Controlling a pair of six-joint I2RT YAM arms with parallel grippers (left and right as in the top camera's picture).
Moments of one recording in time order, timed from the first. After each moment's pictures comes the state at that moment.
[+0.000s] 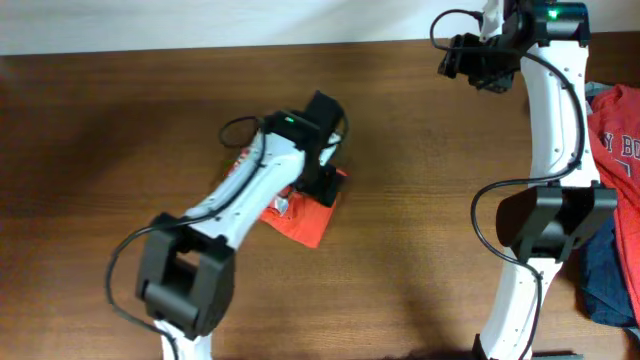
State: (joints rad) left arm -0.57 2.01 1.65 -1.09 -0.07 -0.04; right arm -0.07 2.25 2.47 -1.39 -0.28 0.20
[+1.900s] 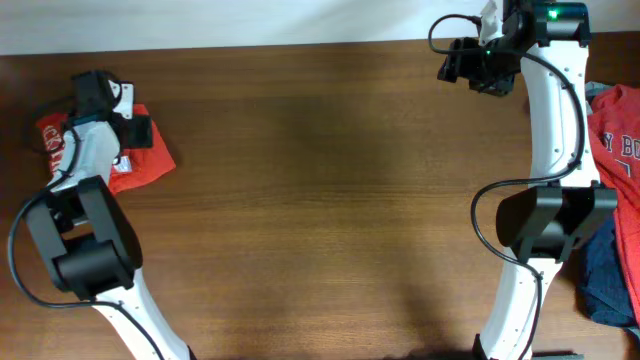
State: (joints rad) left arm 0.28 2.20 1.65 -0.49 -0.09 0.28; right arm -0.07 2.25 2.47 -1.42 -0.28 0.17
